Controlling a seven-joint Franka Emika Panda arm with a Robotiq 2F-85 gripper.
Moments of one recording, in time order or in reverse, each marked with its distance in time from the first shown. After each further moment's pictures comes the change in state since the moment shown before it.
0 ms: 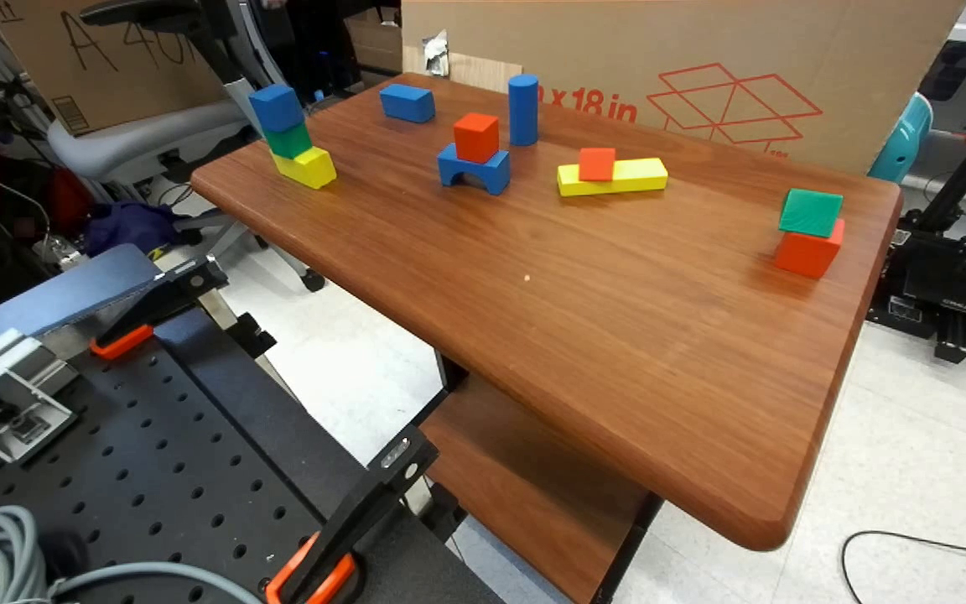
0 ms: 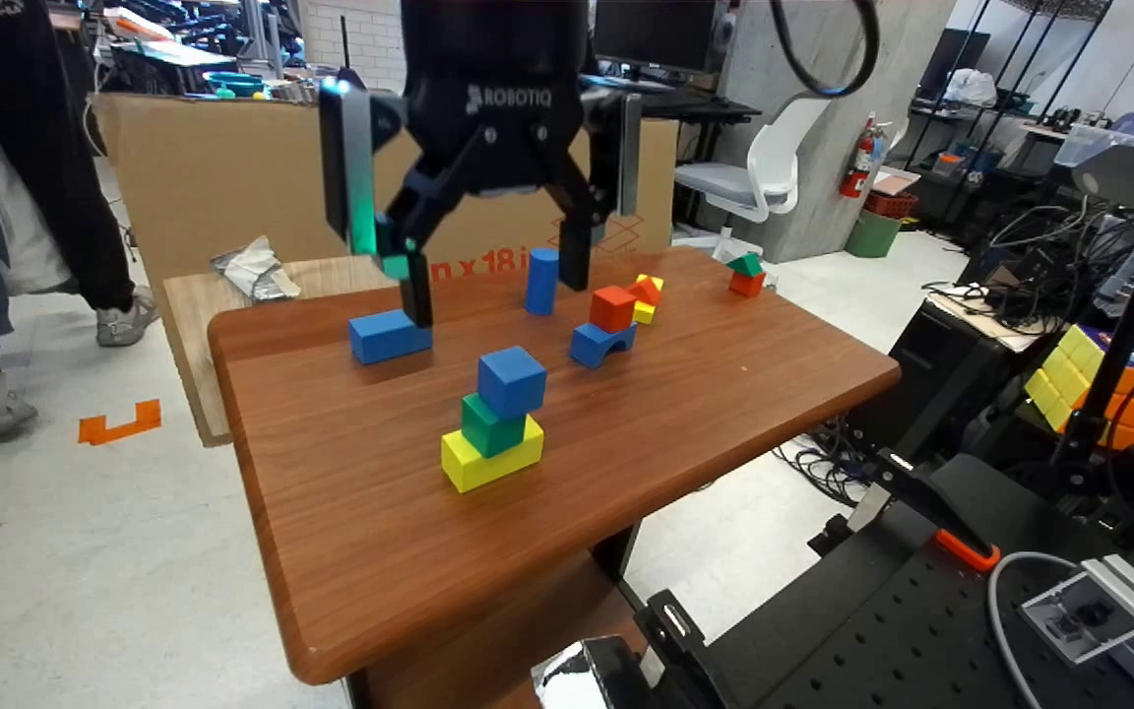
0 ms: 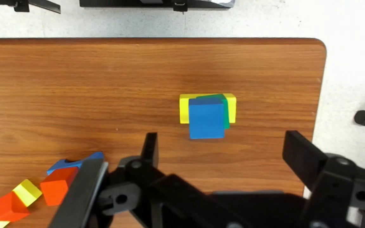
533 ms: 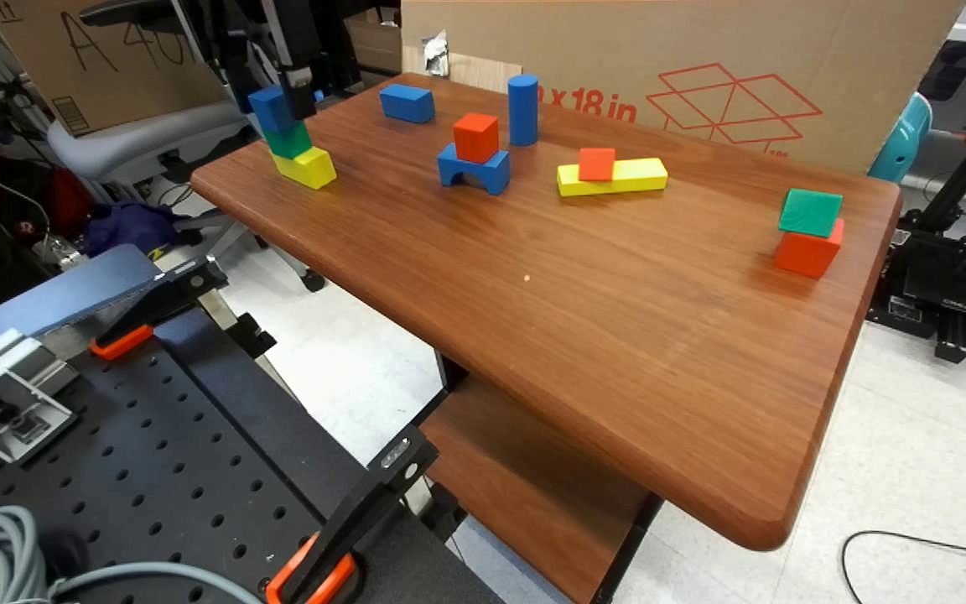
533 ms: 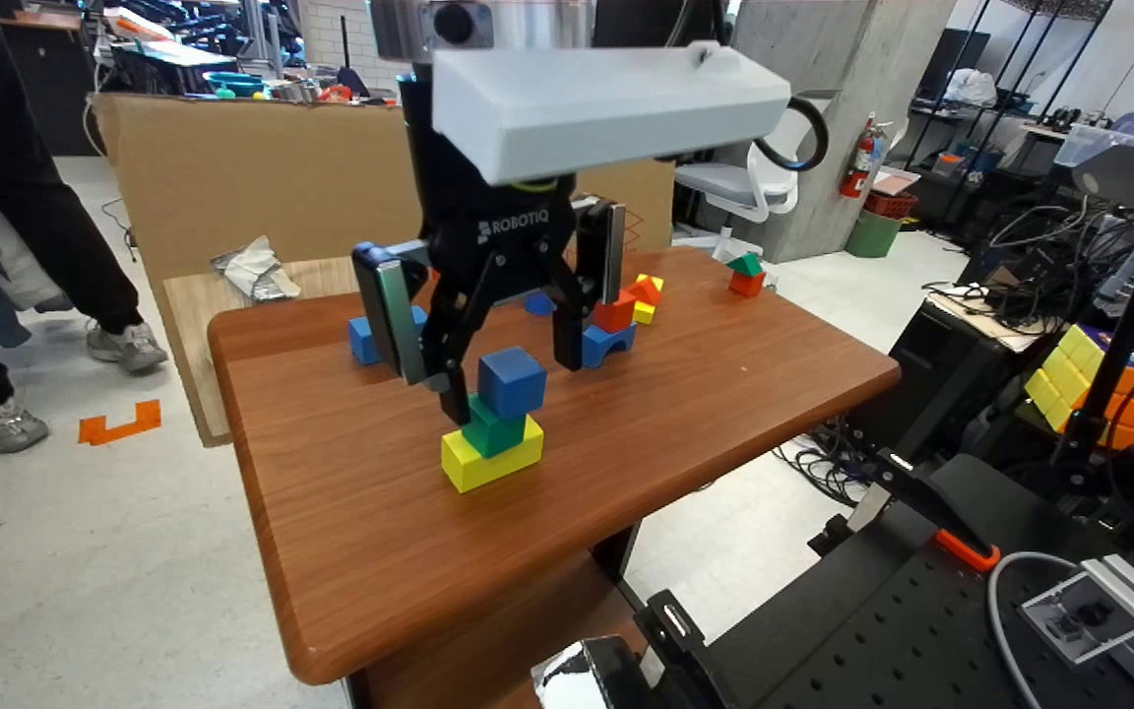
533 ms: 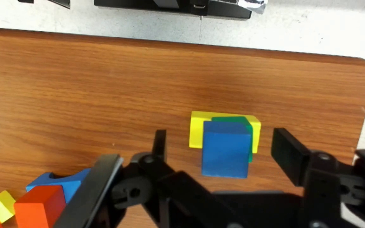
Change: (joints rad) arm 0.009 0.113 -0.008 -0.002 -0.097 0.064 -0.009
